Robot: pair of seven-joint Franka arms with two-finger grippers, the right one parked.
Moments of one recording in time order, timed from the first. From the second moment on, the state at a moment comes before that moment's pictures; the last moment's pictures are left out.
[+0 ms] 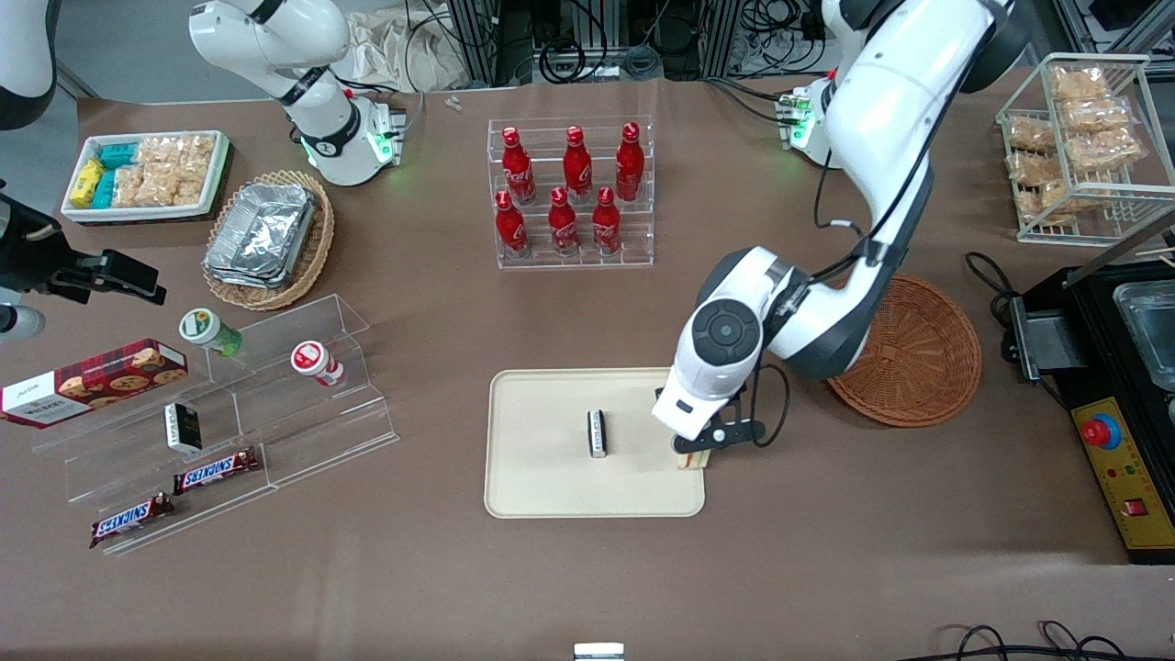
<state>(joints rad) -0.30 0.74 -0.34 -1.40 0.27 2.04 -0.84</state>
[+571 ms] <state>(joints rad) -0.32 0.81 -0.33 -1.38 0.31 2.09 -0.90</state>
